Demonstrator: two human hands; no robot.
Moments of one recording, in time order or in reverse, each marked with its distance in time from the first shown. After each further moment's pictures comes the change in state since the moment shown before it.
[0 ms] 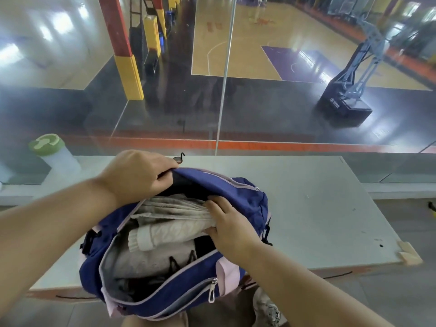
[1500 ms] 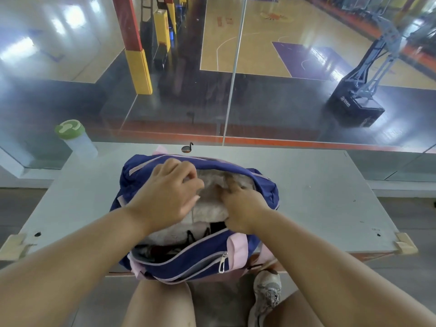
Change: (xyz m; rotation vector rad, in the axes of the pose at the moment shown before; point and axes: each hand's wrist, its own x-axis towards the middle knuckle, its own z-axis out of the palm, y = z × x) left_hand -0.048 0.075 -0.004 0.008 -0.120 -0.068; right_hand 0.002 0.004 -0.020 -0.481 -0.290 0.013
